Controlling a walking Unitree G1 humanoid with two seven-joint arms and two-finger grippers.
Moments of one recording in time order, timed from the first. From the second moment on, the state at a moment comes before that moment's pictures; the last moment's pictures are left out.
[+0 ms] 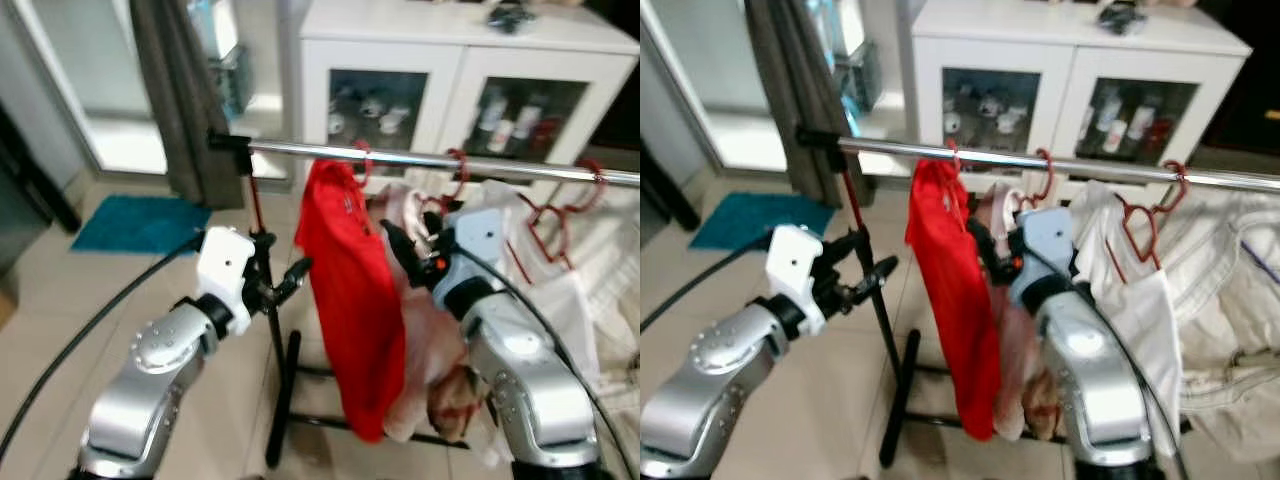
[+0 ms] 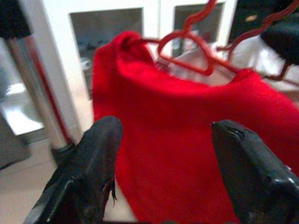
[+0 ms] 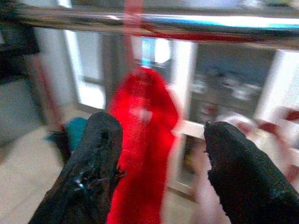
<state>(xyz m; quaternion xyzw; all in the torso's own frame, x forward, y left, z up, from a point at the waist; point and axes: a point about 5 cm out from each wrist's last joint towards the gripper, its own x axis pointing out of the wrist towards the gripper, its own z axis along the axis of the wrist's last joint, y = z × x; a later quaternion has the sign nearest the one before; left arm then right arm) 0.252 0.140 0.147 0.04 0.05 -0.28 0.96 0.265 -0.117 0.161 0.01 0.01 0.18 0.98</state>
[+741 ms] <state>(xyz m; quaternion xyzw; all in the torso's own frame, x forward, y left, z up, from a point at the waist) 0.246 0.137 0.144 0.04 0.06 -0.33 0.94 0.280 -0.128 0.165 -0.03 0.04 0.14 0.99</state>
